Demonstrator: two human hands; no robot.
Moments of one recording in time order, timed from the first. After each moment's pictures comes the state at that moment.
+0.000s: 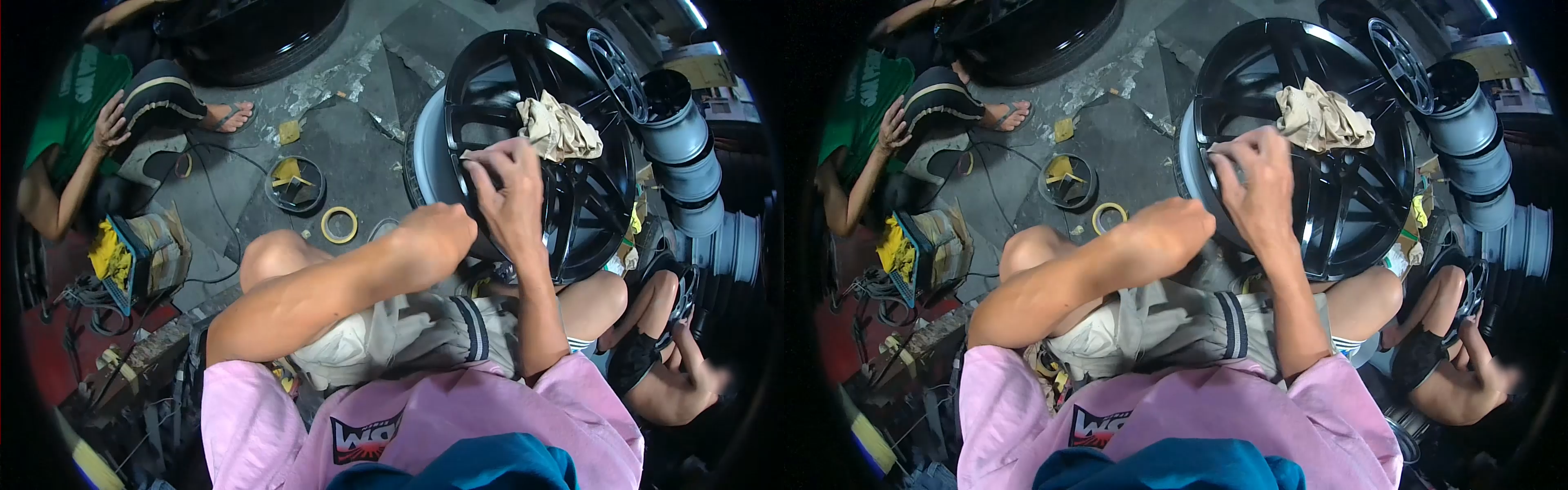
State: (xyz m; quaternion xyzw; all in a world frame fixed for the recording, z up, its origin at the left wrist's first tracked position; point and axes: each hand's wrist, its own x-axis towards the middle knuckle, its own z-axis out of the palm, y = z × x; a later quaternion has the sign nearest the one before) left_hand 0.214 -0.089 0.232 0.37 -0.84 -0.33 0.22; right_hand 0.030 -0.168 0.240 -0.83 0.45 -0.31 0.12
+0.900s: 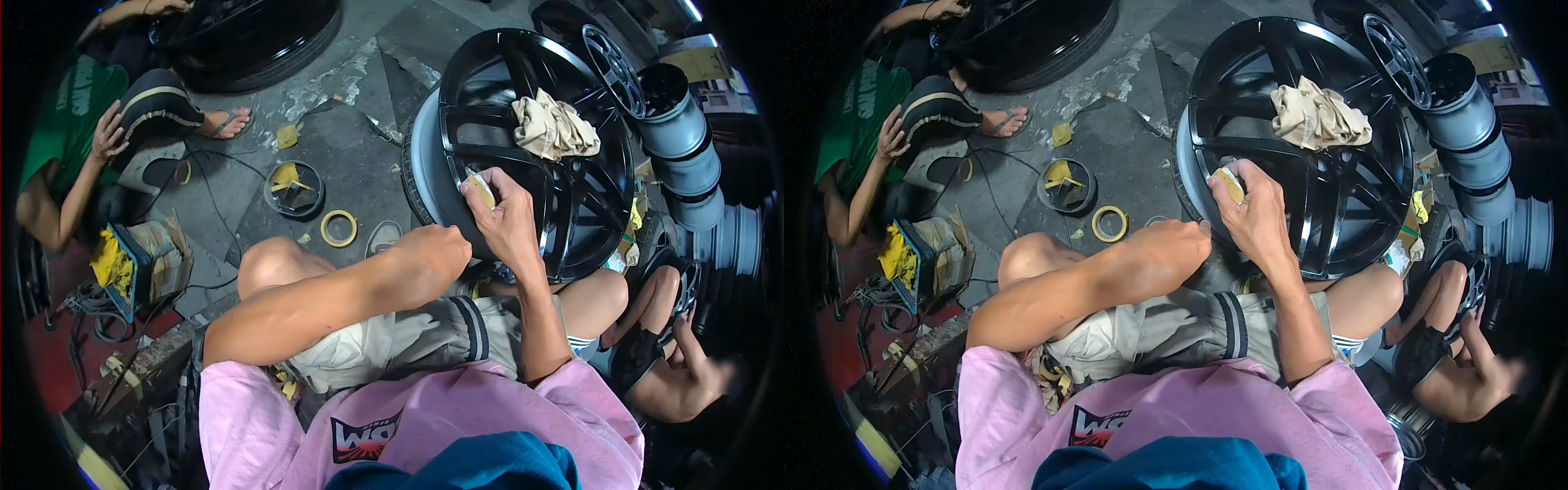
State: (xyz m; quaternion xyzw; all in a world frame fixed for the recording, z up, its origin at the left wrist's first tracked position) left_hand 0.213 -0.076 0.230 0.31 -0.85 -0.35 0.22; right_hand 0.017 -0.149 0.232 -0.71 0.56 -0.24 0.35
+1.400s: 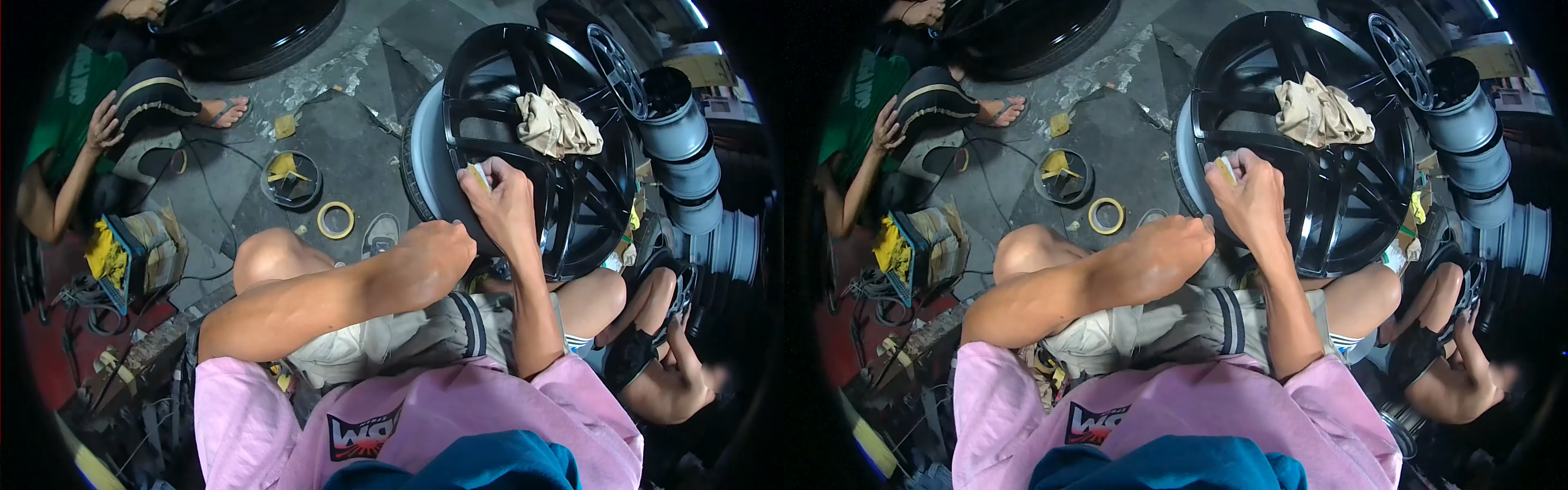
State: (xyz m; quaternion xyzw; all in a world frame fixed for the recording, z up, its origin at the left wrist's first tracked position) left_hand 0.203 -0.077 0.236 0.34 -0.85 -0.37 0.17; right_hand 0.028 -0.158 0.232 -0.70 0.61 -0.20 0.31
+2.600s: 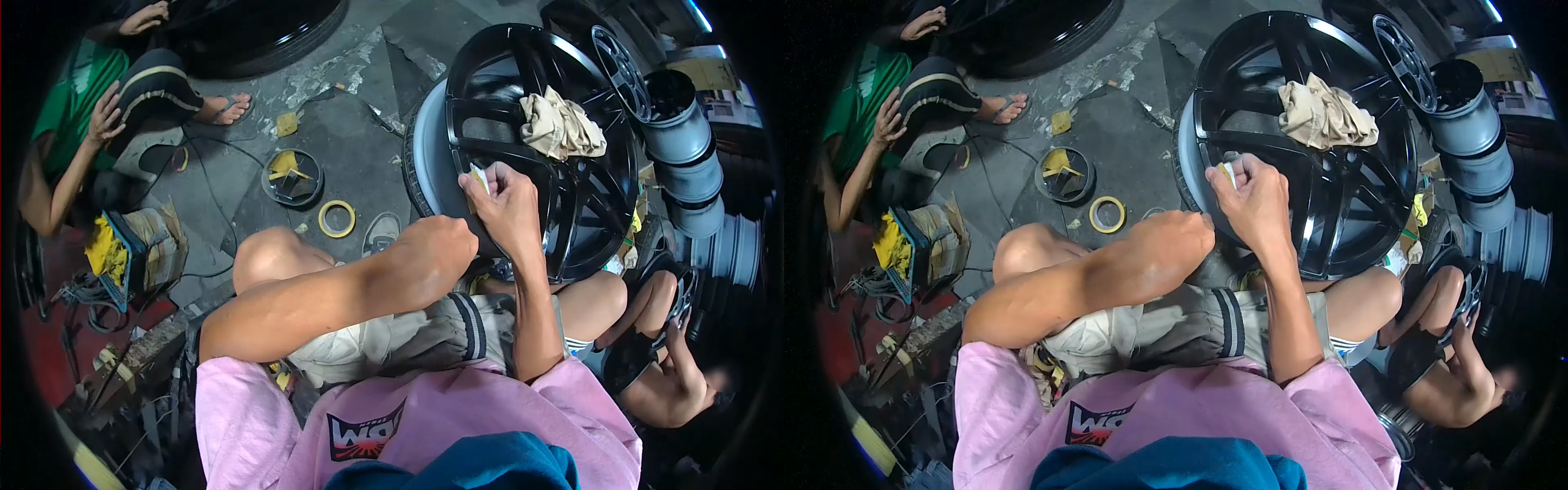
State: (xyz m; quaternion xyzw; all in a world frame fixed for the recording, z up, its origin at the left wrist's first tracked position) left_hand 0.201 -0.081 0.245 0.39 -0.84 -0.35 0.15; right_hand 0.026 -0.154 0.236 -0.69 0.62 -0.19 0.33
